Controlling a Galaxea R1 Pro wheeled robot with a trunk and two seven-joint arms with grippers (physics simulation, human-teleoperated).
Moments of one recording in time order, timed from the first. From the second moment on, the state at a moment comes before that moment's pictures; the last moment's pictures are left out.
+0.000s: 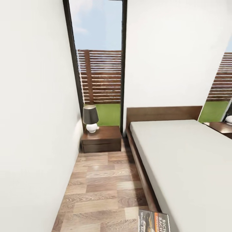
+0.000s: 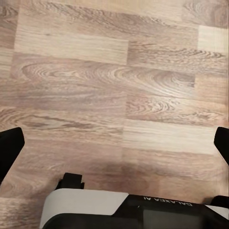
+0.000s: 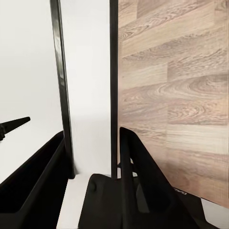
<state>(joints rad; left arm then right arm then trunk) -0.29 -0.03 0.00 -0.03 0.21 -0.26 -0.04 -0.32 -0.30 -0.33 -0.13 0.04 0.04 1.14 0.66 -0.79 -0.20</state>
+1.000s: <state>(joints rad) -0.29 -0.03 0.00 -0.03 0.21 -0.26 -0.04 -0.32 -0.30 -0.33 -0.13 0.04 0.04 1.14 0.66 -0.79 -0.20</state>
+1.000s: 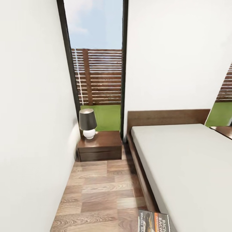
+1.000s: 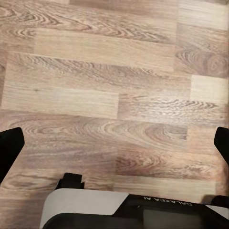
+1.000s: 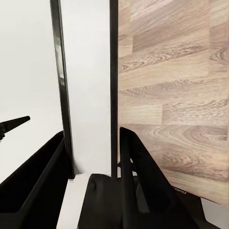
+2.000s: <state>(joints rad) -0.29 -0.03 0.00 -0.03 0.21 -0.26 -0.04 -0.32 -0.30 -0.33 -0.13 0.04 0.04 1.14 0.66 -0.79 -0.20</state>
